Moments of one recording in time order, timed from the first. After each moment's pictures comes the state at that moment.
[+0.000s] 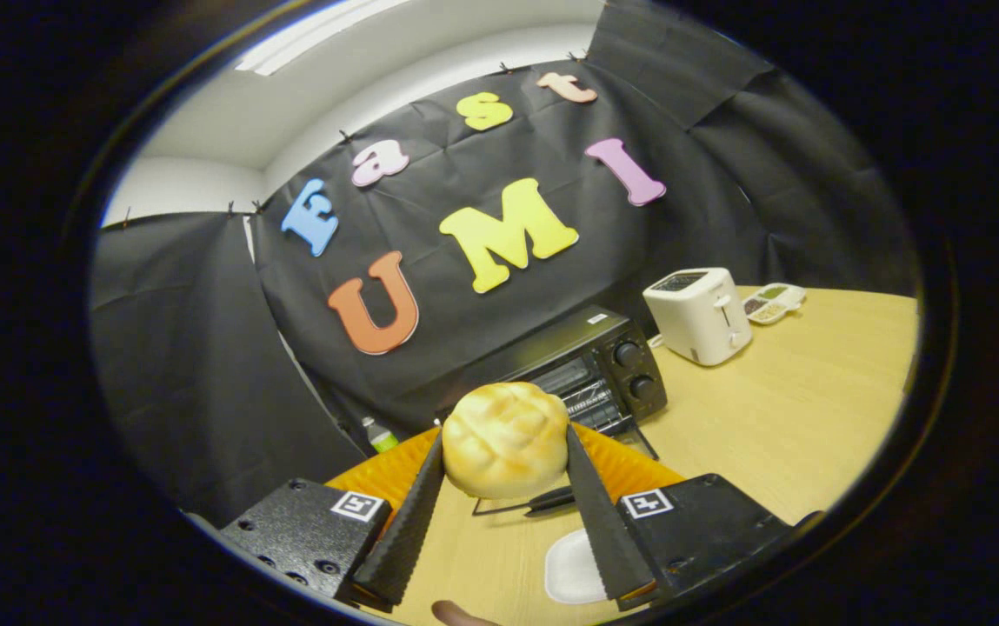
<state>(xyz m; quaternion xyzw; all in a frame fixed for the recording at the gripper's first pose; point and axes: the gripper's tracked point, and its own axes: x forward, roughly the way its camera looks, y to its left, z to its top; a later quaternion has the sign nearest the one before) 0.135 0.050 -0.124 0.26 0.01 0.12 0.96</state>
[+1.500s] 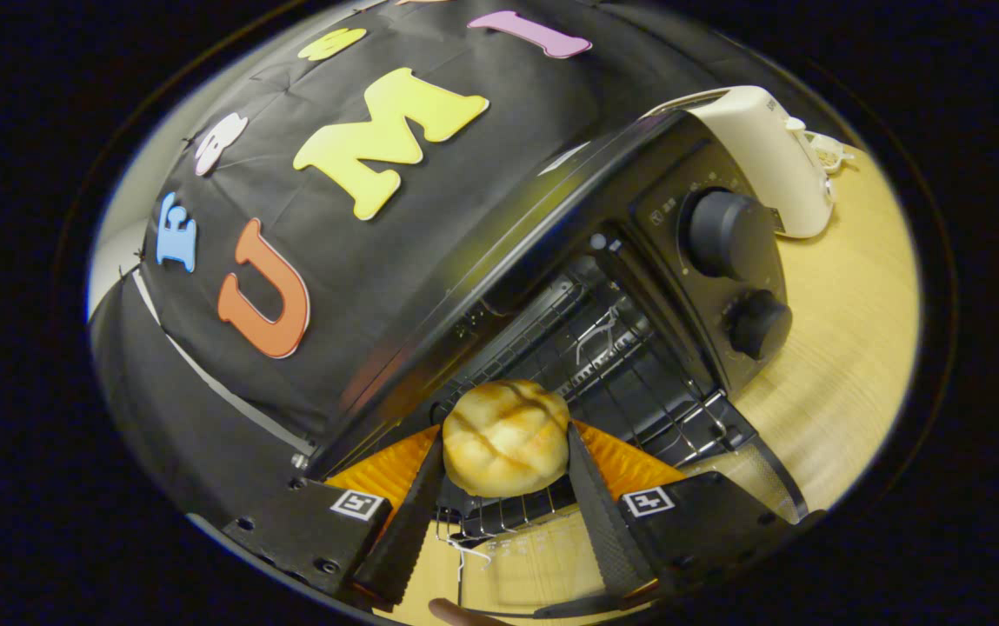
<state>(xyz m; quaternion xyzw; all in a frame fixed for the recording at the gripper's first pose) 0.406 0.078 -0.204 0.38 0.17 0.10 0.90</state>
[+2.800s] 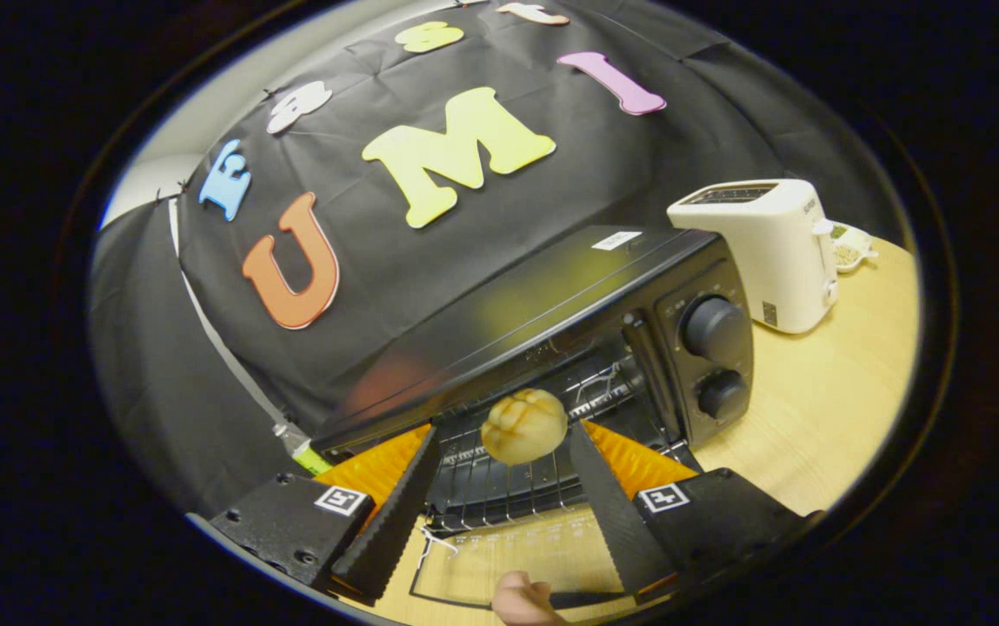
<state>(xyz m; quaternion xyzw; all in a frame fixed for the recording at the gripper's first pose) 0.354 0.062 -0.175 0.26 0.11 0.10 0.95</state>
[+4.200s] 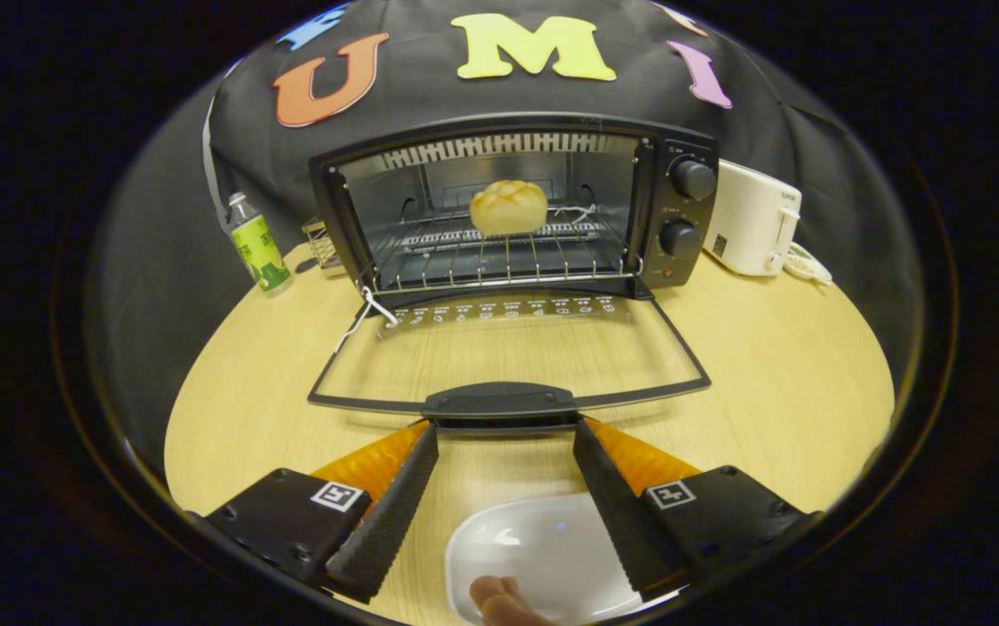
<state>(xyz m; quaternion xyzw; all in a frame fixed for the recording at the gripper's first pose) 0.243 0.083 -0.314 0.04 0.31 0.03 0.95</state>
